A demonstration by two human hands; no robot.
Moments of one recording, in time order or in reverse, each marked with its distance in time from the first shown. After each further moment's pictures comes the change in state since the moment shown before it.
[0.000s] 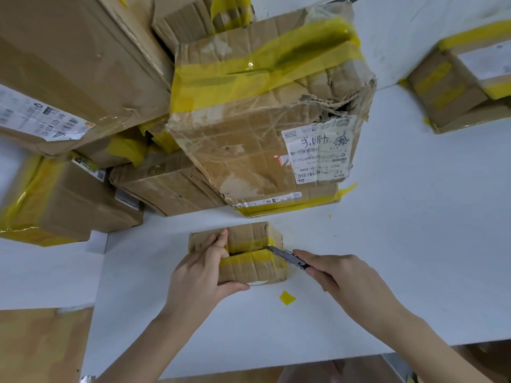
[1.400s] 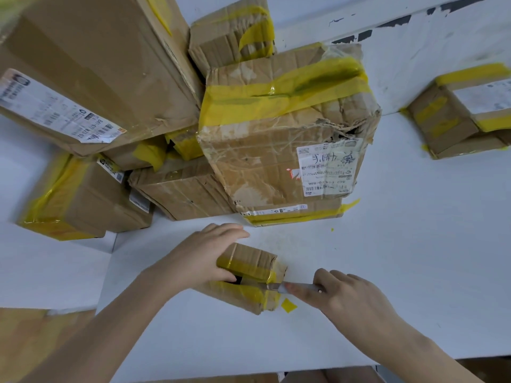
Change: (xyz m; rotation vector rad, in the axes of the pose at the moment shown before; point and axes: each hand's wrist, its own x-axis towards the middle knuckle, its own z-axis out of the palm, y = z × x) left_hand 0.035 -0.033 -0.029 -0.189 -0.534 -0.023; right_hand -0.019 -0.021 -0.012 -0.743 0.080 -0.413
